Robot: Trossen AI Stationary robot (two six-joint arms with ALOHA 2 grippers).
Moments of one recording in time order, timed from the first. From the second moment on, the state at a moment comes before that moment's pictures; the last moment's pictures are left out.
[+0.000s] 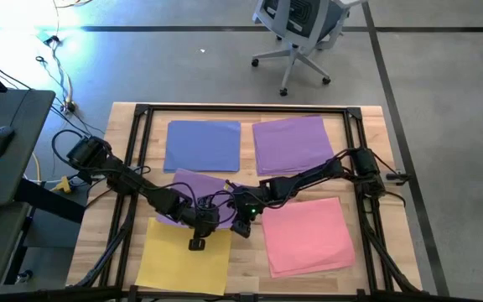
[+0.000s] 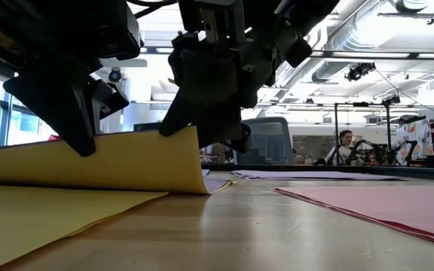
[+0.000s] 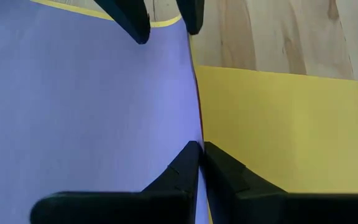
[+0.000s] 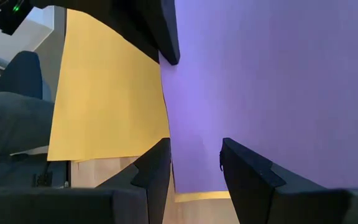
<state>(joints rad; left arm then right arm) -0.46 1.62 0.84 -0.21 -0.09 -0.39 0.17 2.07 1.33 -0.06 -0.32 0.63</state>
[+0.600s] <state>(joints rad) -0.46 1.62 0.84 -0.21 -0.08 -0.39 0.19 2.07 1.33 -0.02 -0.29 0.66</state>
